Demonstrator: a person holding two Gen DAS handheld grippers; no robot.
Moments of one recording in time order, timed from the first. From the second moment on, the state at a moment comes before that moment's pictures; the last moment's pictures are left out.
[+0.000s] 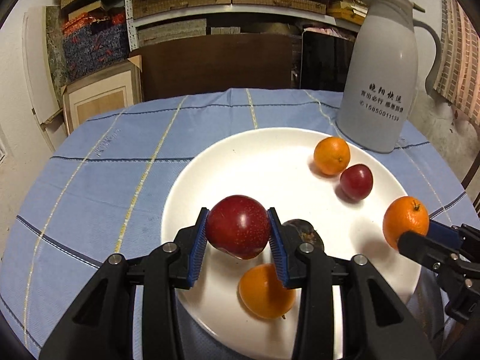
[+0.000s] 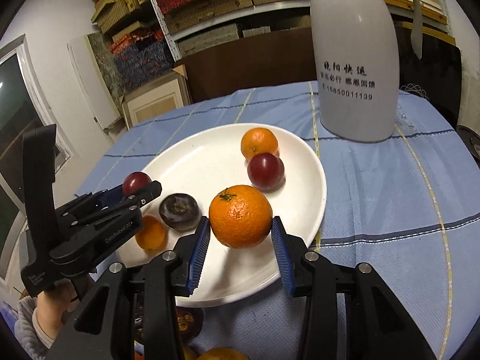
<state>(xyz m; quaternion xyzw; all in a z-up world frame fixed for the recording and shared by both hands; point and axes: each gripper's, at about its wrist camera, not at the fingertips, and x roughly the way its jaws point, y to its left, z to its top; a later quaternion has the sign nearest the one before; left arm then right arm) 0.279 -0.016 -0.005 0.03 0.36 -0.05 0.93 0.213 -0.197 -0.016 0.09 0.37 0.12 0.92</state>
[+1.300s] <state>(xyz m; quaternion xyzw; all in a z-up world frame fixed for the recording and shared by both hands) 0.113 -0.008 0.029 0.07 0.27 0.01 0.96 0.099 -0.215 0.000 0.10 0.31 0.14 0.93</state>
